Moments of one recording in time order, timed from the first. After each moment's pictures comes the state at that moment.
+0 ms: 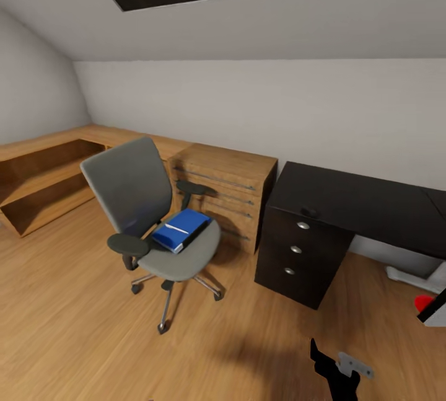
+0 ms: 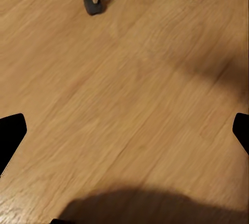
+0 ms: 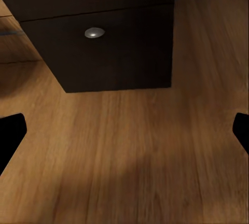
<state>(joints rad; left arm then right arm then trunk) -0.02 -0.07 0.06 -0.72 0.14 -0.11 0.01 -0.49 -0.07 -0.16 0.02 -0.38 -0.74 0.15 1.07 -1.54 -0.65</state>
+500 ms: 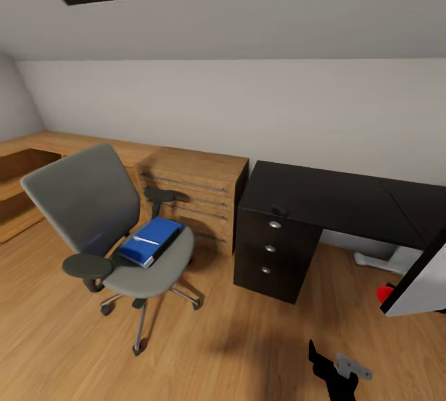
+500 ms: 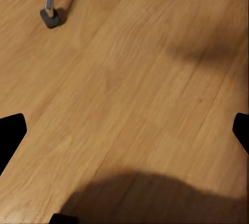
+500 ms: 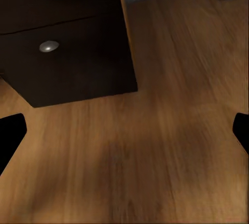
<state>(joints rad) -0.02 -0.08 0.06 -0.65 0.14 -0.19 0.02 -0.49 -0.06 -0.16 0.02 -0.38 -0.74 0.15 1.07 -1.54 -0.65</state>
